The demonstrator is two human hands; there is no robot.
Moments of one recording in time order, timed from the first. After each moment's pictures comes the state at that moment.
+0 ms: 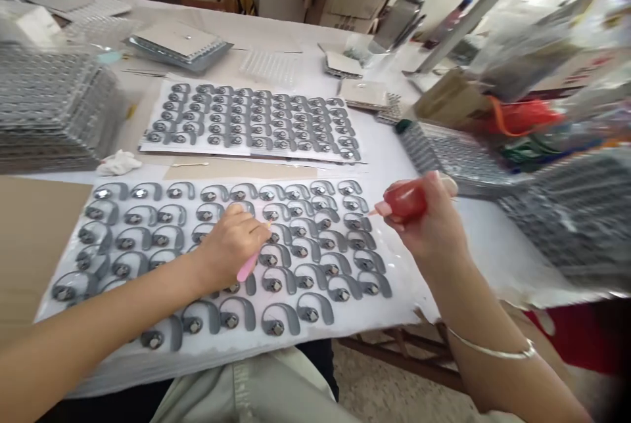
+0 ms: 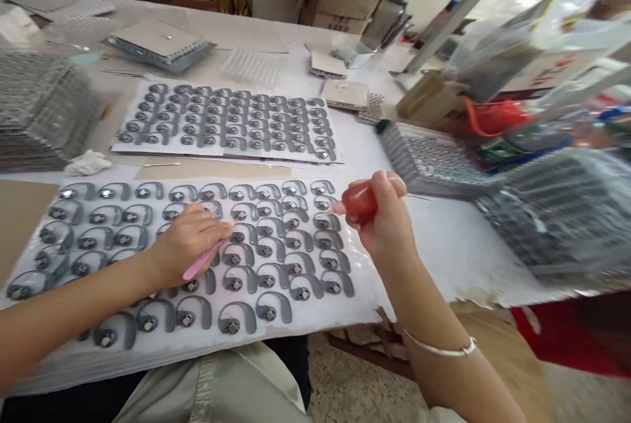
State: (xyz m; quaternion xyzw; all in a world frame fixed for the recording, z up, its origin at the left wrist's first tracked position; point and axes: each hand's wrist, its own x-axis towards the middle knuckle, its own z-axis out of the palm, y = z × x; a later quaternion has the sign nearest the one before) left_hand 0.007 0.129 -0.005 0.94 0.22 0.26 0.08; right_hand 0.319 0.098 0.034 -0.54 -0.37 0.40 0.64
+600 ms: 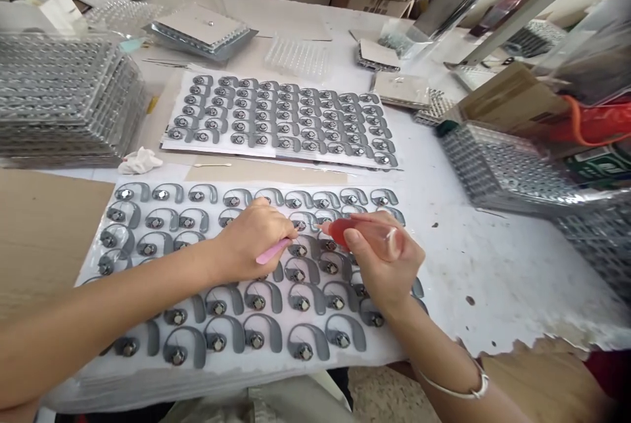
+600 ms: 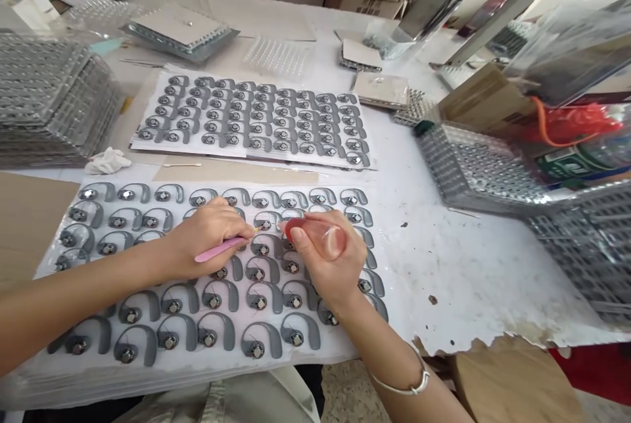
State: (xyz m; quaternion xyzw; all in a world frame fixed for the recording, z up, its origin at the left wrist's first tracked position) left_hand 0.004 0.157 0.018 0.91 0.23 0.19 0.28; right_hand 0.218 0.089 -0.002 -0.60 -0.59 0.10 0.53
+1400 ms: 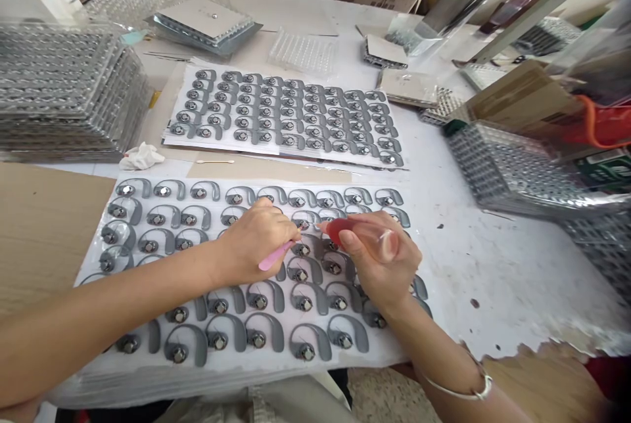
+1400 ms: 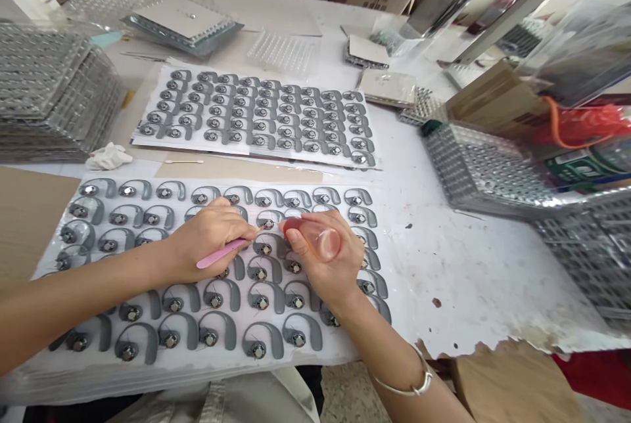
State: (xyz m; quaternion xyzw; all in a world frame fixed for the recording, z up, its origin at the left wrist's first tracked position) left_hand 0.004 0.154 0.014 0.92 0.24 0.18 0.25; right_hand 0.215 0.093 -0.006 -0.57 -0.65 0.05 0.50
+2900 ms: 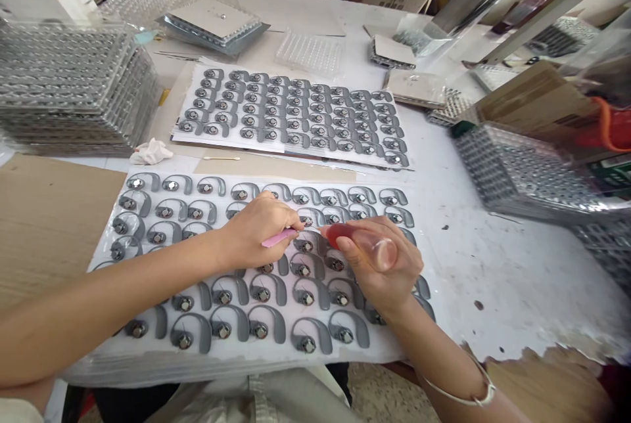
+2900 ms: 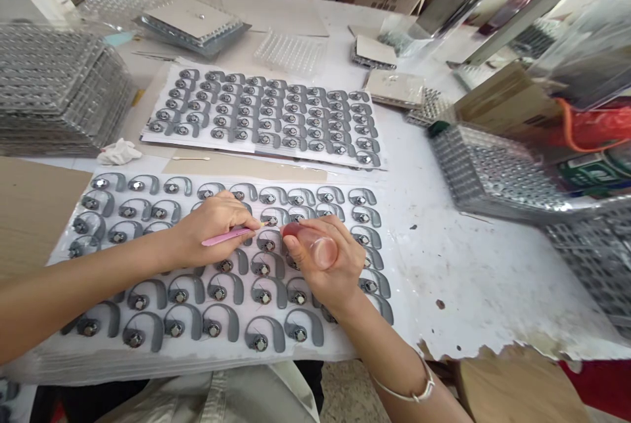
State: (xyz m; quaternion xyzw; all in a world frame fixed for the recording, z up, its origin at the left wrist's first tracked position) left_hand 0.002 0.159 0.018 0.89 0.26 0.19 0.31; right_hand 0.212 0.088 -0.002 -0.51 -0.71 0.00 0.48
